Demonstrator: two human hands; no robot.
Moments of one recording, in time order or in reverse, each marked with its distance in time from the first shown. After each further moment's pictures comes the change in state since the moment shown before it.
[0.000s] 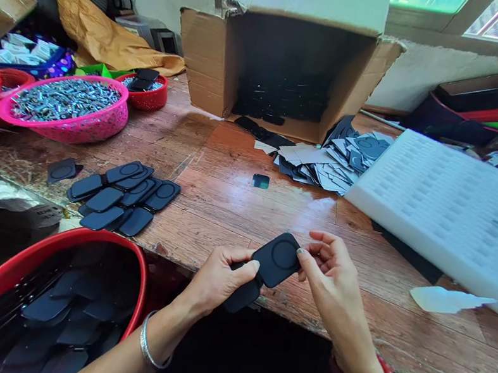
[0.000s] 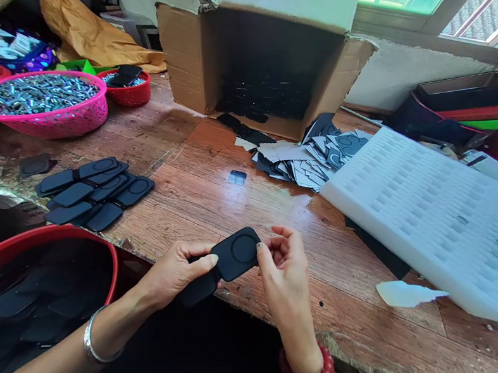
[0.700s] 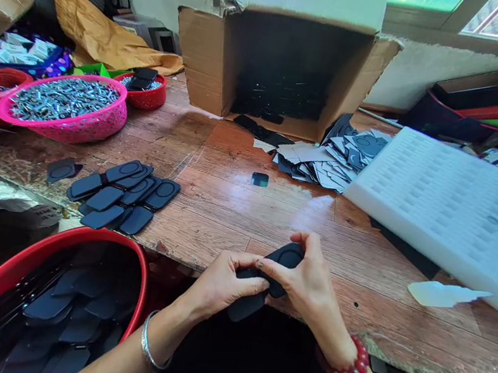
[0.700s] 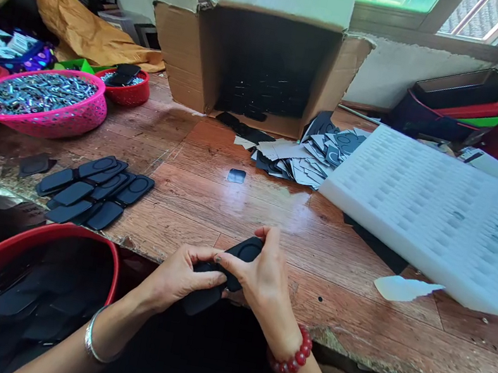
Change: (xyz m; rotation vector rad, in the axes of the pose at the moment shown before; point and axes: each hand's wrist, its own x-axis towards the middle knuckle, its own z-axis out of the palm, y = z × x) left_hand -0.004 0.001 0.005 -0.007 -0.128 -0.040; right_hand -0.008 -0.003 0.022 -0.416 0.004 0.091
